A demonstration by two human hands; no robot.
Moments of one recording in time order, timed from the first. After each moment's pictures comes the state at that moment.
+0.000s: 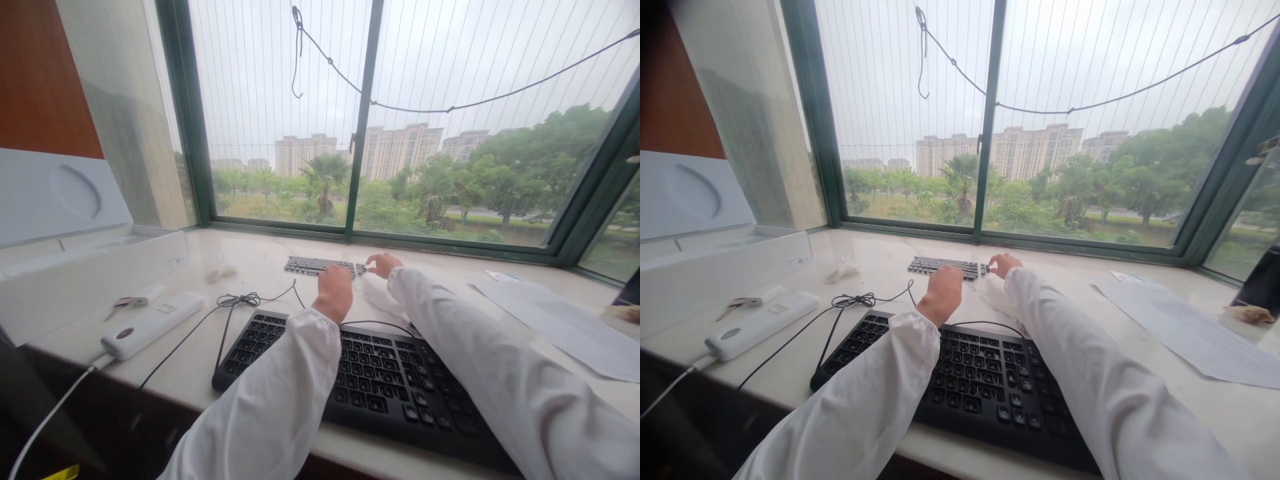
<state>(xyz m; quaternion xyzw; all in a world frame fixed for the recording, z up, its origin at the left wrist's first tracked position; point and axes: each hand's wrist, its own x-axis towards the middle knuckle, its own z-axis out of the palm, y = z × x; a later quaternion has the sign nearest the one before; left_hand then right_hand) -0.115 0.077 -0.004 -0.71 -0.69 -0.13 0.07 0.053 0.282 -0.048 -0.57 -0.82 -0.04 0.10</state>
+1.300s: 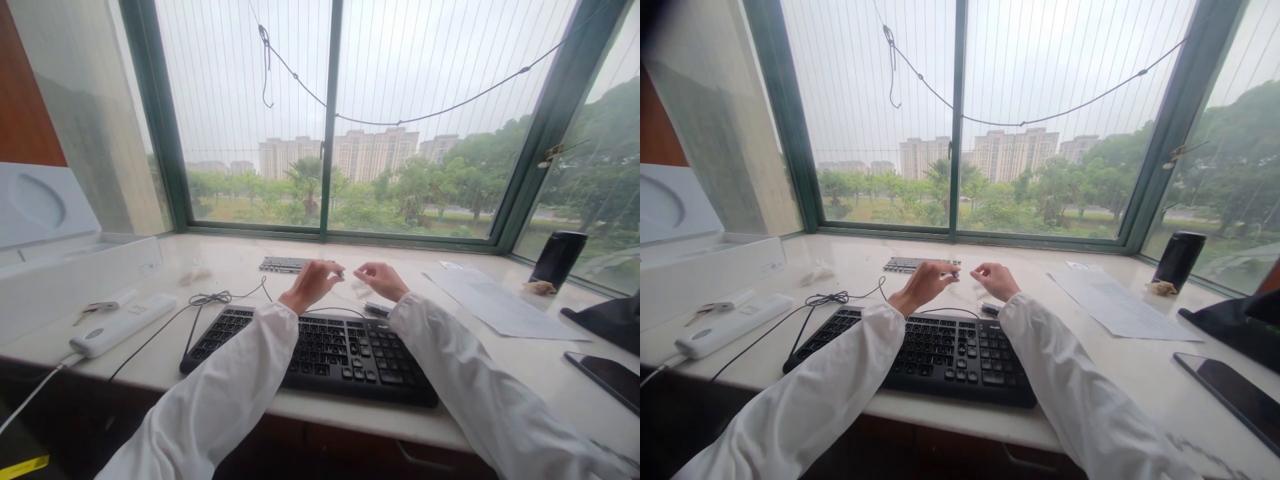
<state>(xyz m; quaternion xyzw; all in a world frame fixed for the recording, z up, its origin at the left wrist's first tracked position) -0.096 0.075 -0.015 -0.83 -0.40 -0.39 0.04 0.116 0.122 -0.019 -0.50 -0.79 0.16 0.33</state>
